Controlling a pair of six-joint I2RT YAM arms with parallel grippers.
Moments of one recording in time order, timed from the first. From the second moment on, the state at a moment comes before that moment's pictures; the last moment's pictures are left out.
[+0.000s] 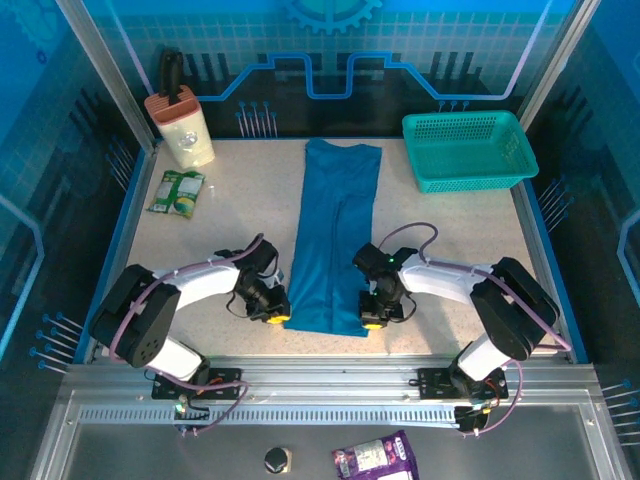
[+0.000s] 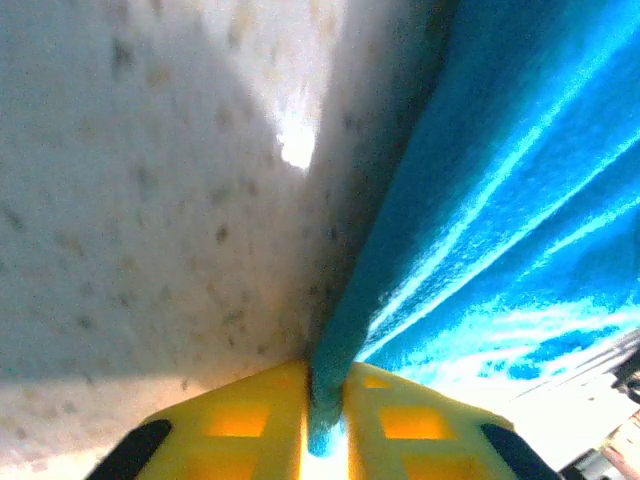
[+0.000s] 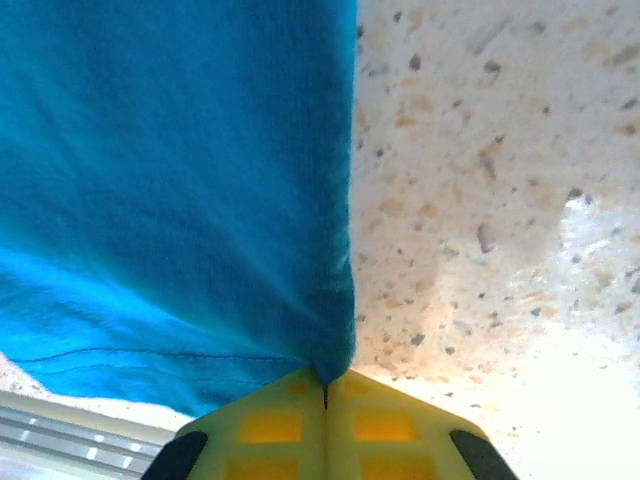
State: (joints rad) left arm -0.47 1.49 0.67 -0.63 0.53 -0.70; right arm 0.73 1.56 0.83 -0.81 -0.32 0.80
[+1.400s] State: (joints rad) left arm -0.38 1.31 0.70 -0.68 0.47 -0.75; right arm 0.90 1.75 1.13 -0.75 -0.48 0.79
